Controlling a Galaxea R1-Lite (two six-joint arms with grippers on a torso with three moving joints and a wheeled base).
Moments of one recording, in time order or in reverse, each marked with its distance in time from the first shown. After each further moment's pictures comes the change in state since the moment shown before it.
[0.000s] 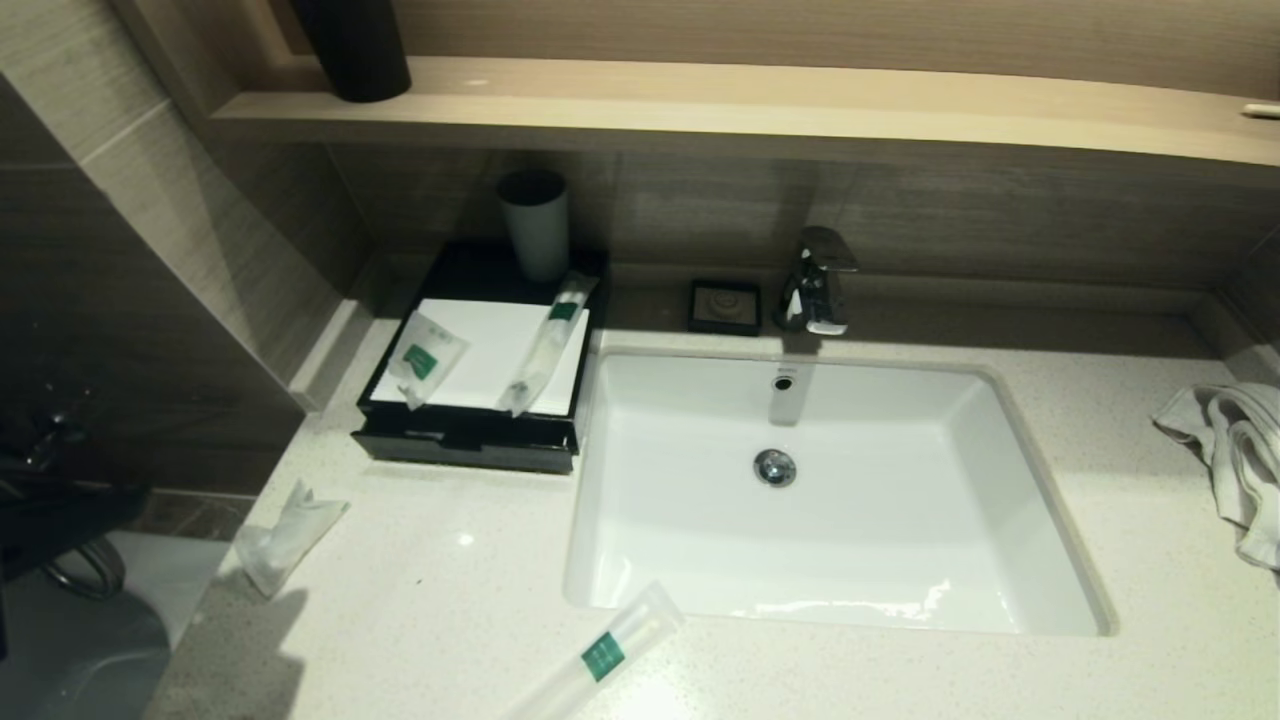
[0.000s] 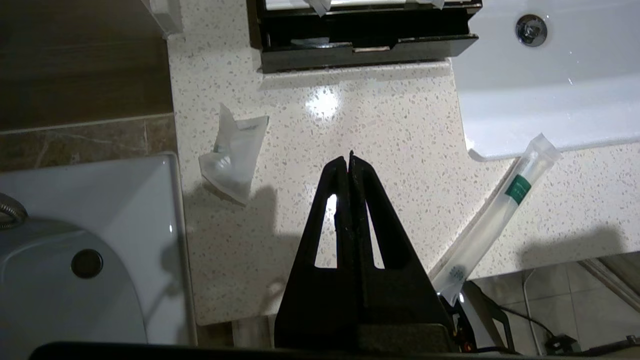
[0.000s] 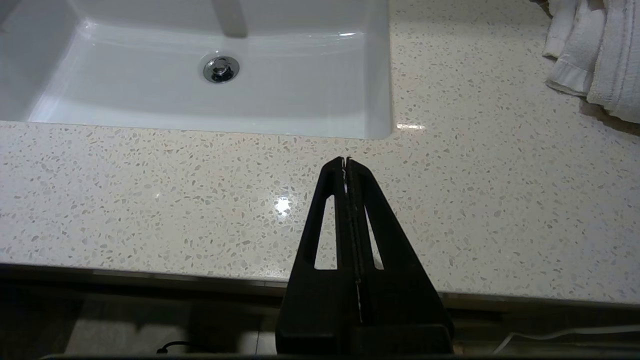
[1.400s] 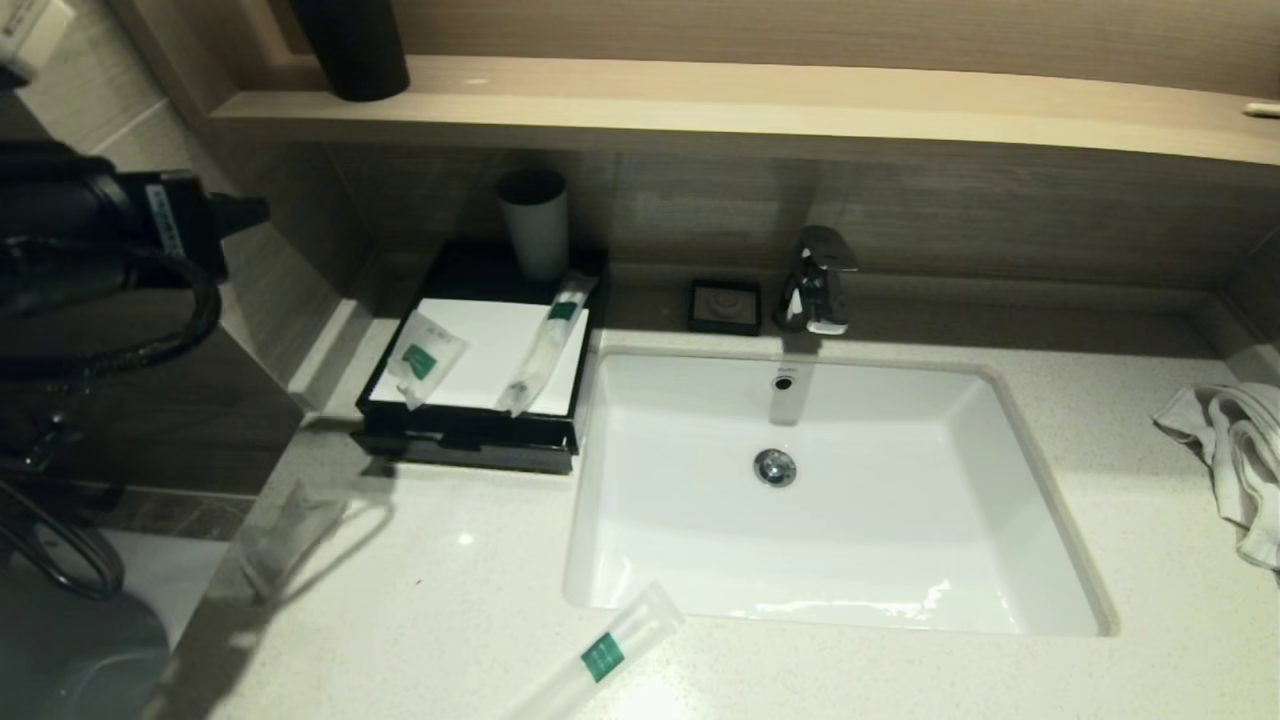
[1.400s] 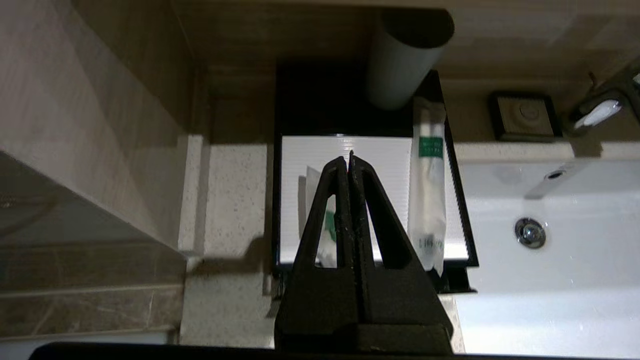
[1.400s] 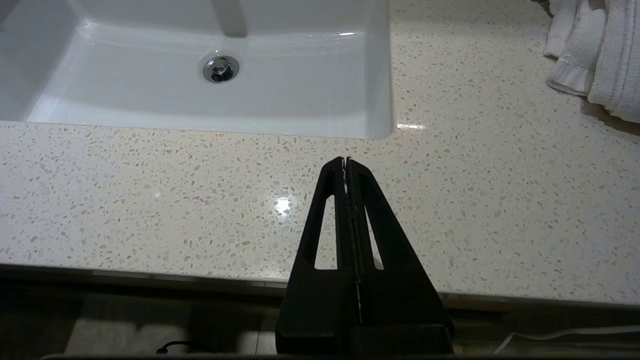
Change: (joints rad) left arm -0.159 0.370 -0.273 -0.448 0.222 -0.108; right arm 0.000 0.000 0.000 0.000 0.000 0.000
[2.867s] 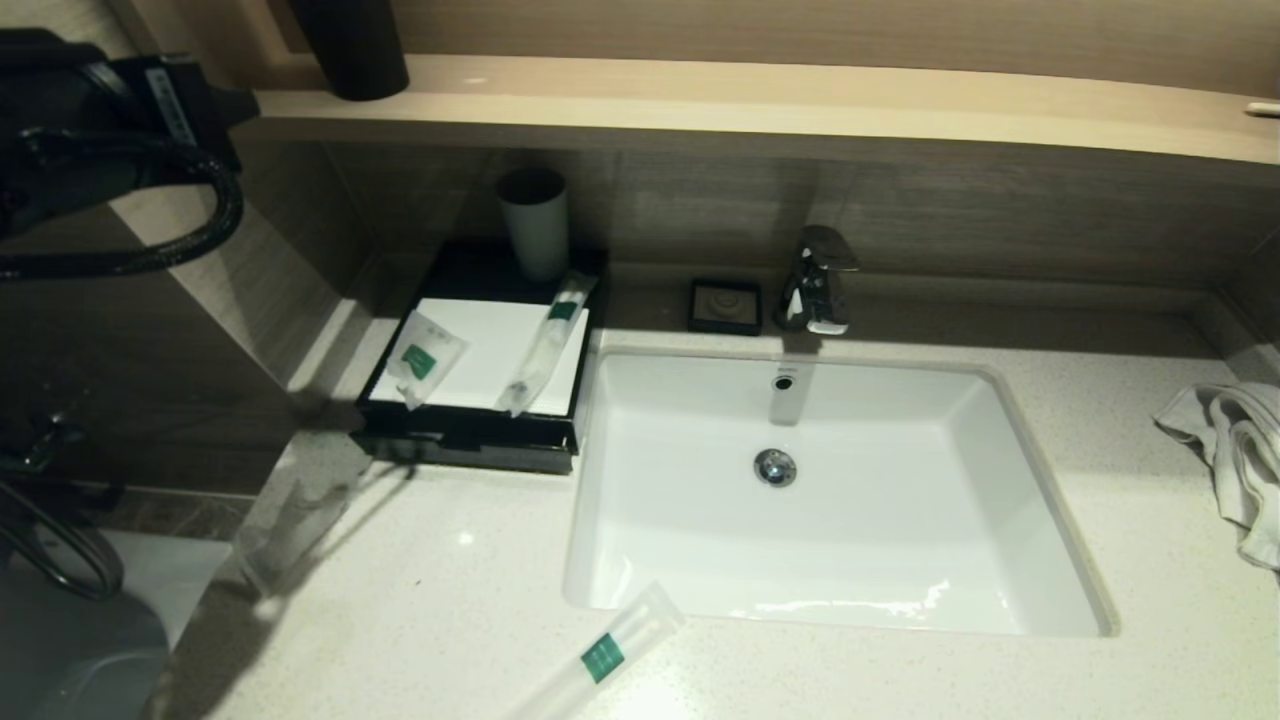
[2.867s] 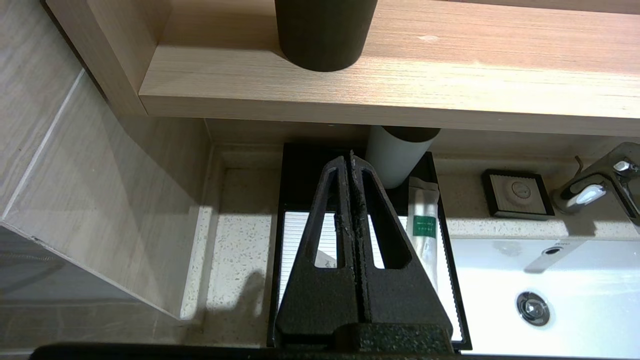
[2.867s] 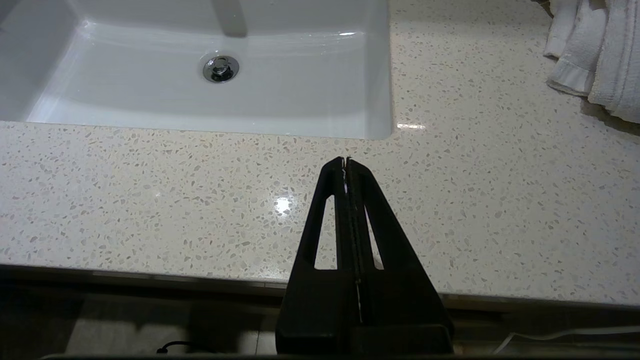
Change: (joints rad) left arm -0.061 0.046 -0.104 -0.108 0.112 0.003; right arm 0.000 0.000 0.000 0.000 0.000 0.000
